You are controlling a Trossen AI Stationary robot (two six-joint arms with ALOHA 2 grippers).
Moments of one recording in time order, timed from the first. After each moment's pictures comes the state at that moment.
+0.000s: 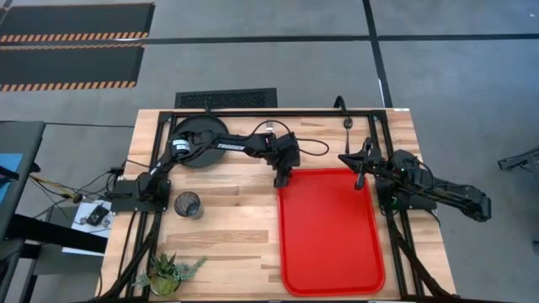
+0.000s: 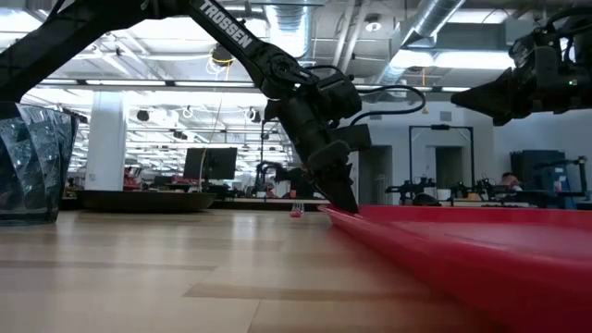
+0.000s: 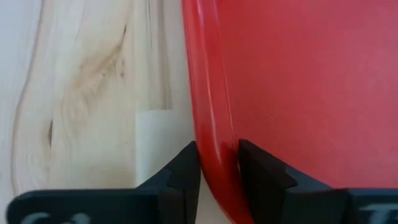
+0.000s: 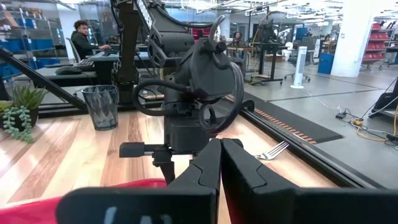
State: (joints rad) left arm 0.26 2.26 1.64 -0.43 0.25 0.25; right arm -0.36 0.01 0.01 0.04 -0.05 0.01
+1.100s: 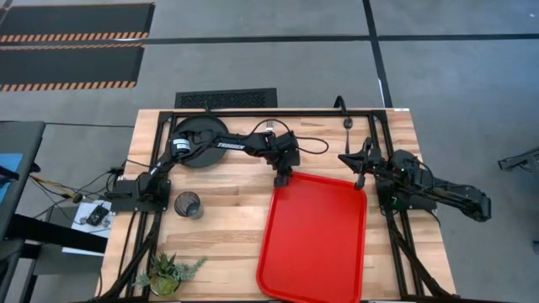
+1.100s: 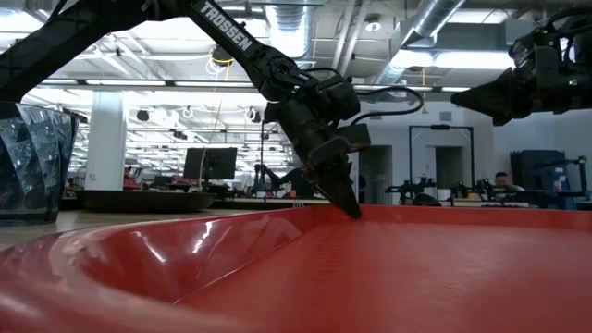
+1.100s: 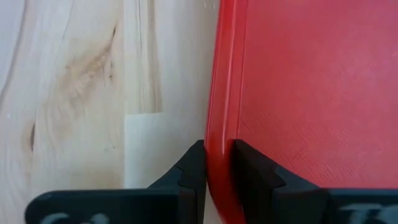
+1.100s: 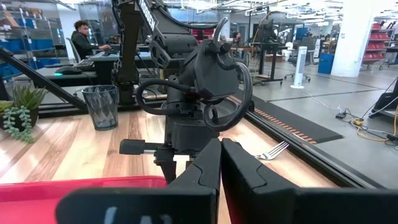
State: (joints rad) left arm 0.27 2.26 1.64 -0.41 0.31 0.23; right arm -0.36 0.01 0.01 0.04 -0.05 0.01
